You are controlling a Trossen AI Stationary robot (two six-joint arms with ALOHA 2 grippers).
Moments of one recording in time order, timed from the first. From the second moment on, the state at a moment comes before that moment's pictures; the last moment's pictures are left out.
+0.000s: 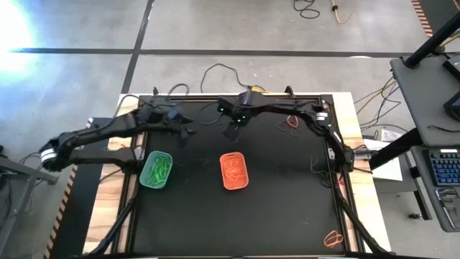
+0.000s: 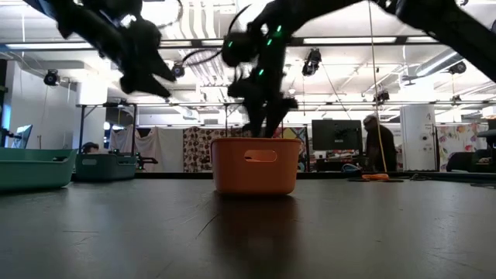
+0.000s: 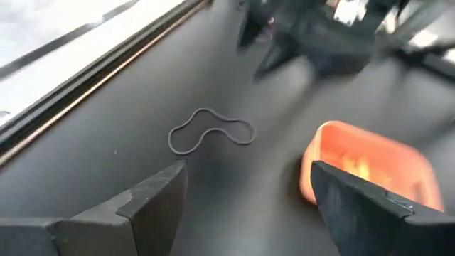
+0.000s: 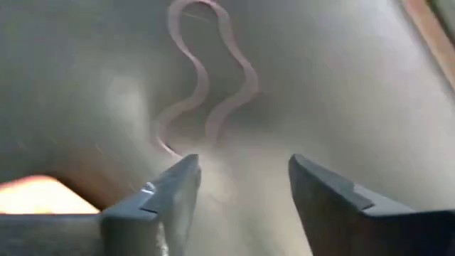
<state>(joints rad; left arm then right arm) 0.46 0.93 0.69 -0.35 0.12 -0.17 -0.31 2.21 2.04 -1.17 0.10 0.34</state>
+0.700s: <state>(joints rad) 0.48 1.72 0.94 -0.06 0.15 0.39 -0.15 1.72 1.80 -1.22 0.19 0.62</state>
